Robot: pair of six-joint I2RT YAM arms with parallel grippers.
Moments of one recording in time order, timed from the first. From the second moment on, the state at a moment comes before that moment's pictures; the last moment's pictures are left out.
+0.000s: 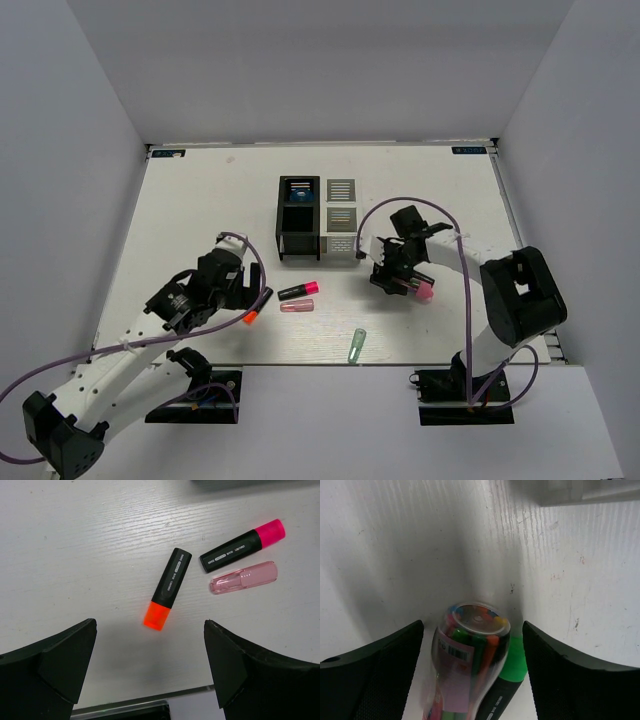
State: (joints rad) left arm -0.64 0.77 0.68 -0.76 -0.28 -0.37; right arm 0.44 1.60 0.89 -0.55 -0.36 -0.96
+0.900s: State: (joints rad) left arm -0.64 0.75 0.66 -0.75 -0.28 -0.37; right arm 0.47 1.44 1.38 -1.06 -0.60 -0.79
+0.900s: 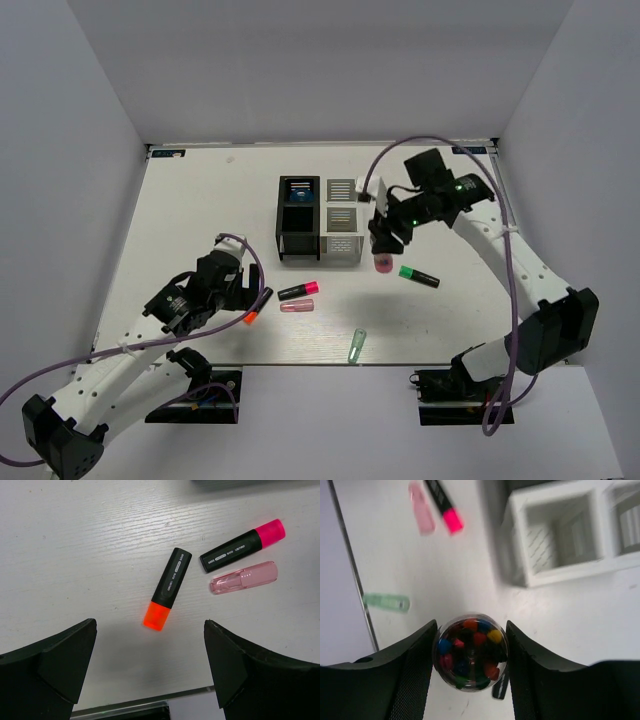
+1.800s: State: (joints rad) left arm -0.64 0.74 0.63 -0.73 -0.27 -0.35; right arm 0.47 1.97 1.96 -0.58 -0.44 -0.31
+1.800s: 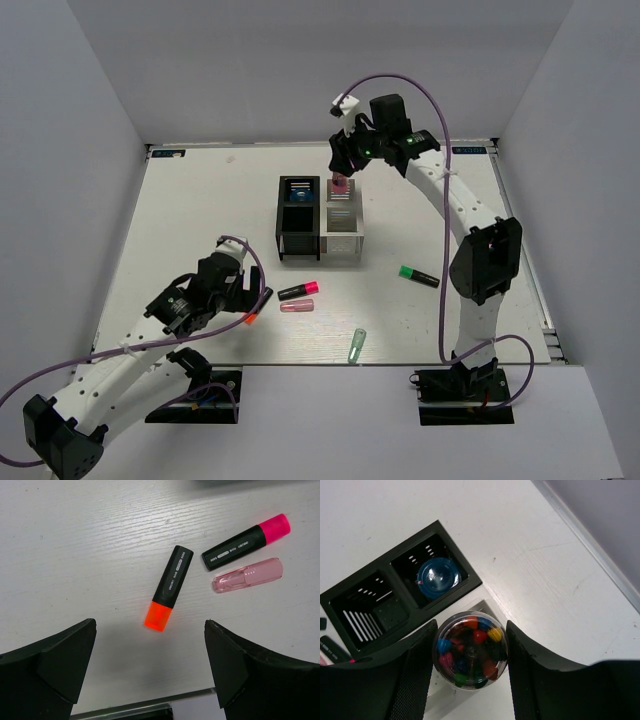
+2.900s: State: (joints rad) left arm -0.64 1.05 0.71 -0.63 -0.12 -0.31; right arm 0.47 1.88 1.65 -0.48 -0.44 -0.29
